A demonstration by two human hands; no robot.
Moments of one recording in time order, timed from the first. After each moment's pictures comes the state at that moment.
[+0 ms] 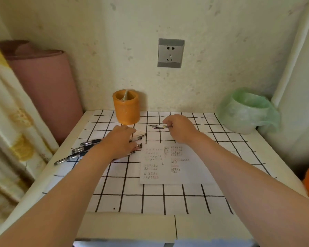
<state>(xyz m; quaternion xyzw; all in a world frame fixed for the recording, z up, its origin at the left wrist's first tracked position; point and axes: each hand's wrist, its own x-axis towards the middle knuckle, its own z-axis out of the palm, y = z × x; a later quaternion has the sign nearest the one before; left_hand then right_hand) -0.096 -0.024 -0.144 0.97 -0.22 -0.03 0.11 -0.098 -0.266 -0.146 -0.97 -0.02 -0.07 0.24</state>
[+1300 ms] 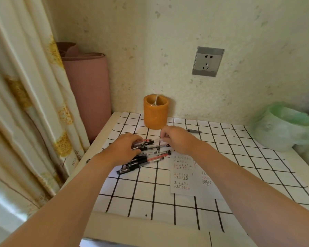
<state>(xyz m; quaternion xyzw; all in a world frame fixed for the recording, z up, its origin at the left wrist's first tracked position) -0.083 0.060 -0.164 0.96 -0.18 -0.03 0.23 -0.078 -0.174 -0.145 -0.97 -0.18 0.00 0.19</state>
